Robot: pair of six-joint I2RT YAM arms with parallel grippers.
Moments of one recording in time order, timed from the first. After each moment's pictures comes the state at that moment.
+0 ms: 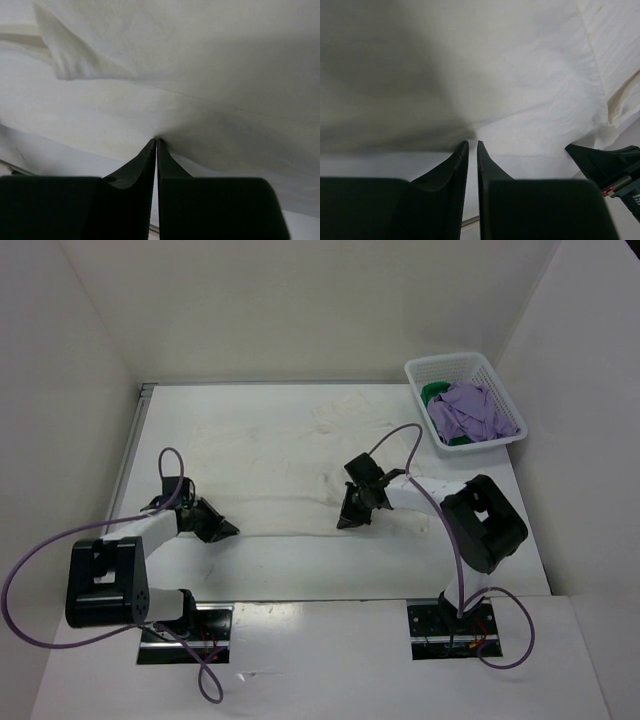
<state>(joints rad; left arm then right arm) 0.09 1.35 0.51 -0.28 0.43 -0.80 0.61 1.72 0.92 -0.34 -0.17 0.89</state>
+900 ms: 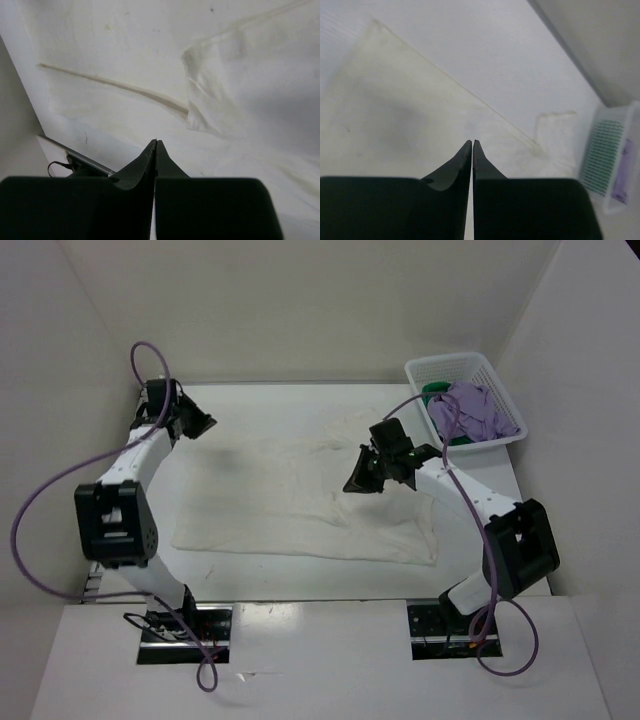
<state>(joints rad) 0.10 1.59 1.24 -0.28 0.21 -0.79 0.48 1.49 1.06 -0.49 -0.25 0.81</state>
